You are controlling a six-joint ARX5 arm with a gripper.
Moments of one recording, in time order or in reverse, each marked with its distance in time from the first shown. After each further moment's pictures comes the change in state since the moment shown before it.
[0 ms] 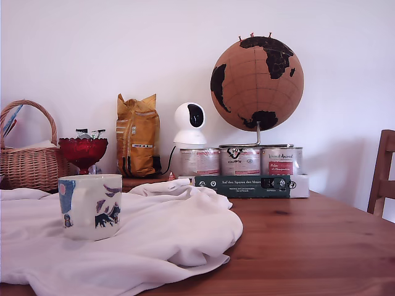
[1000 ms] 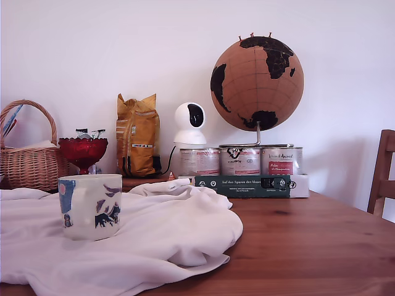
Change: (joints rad) arm 0.077 0.360 0.038 0.124 0.031 0.101
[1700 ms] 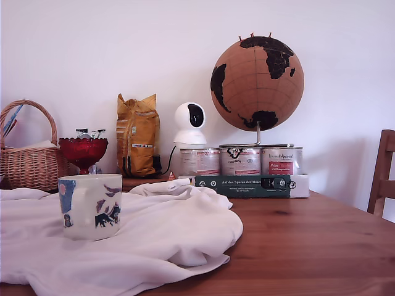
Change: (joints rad) arm 0.026 0.000 0.000 0.018 0.046 0.026
